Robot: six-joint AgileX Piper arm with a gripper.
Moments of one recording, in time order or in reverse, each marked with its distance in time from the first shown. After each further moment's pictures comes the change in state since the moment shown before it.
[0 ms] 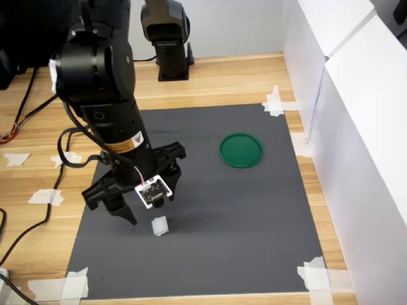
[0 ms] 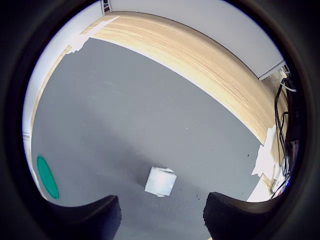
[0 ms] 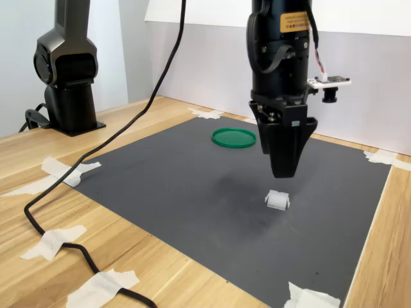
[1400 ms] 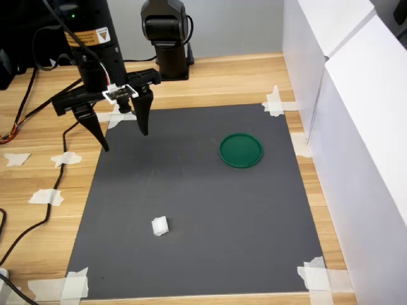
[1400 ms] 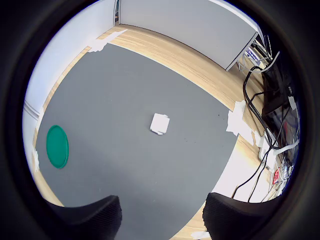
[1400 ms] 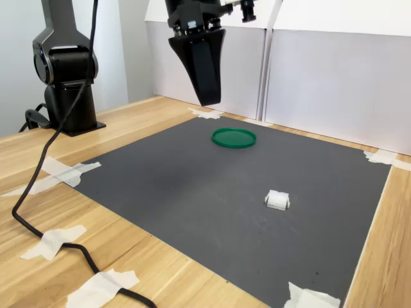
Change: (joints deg) arm -6.4 -24.0 18.2 2.0 -2.6 -6.2
